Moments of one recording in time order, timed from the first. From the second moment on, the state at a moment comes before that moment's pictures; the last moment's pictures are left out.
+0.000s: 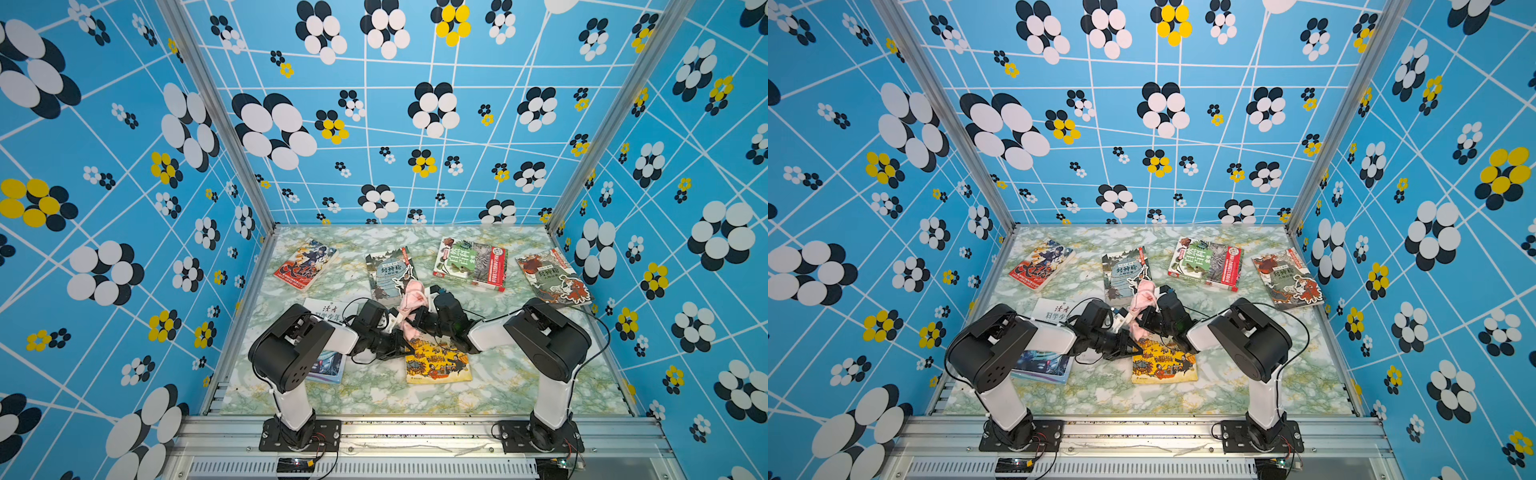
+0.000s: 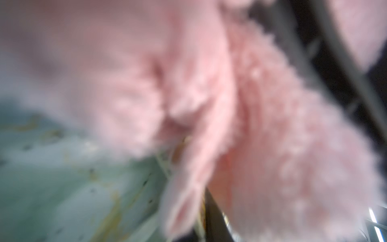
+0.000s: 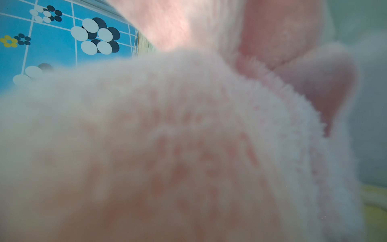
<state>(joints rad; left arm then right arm) -0.59 1.77 0.61 0.26 0.79 -0.78 0.68 1.87 0.70 0.61 -0.26 1.03</state>
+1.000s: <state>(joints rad) -0.58 1.77 0.60 0.27 0.80 -0.78 0.55 1.59 0.65 0.08 -0.10 0.74</state>
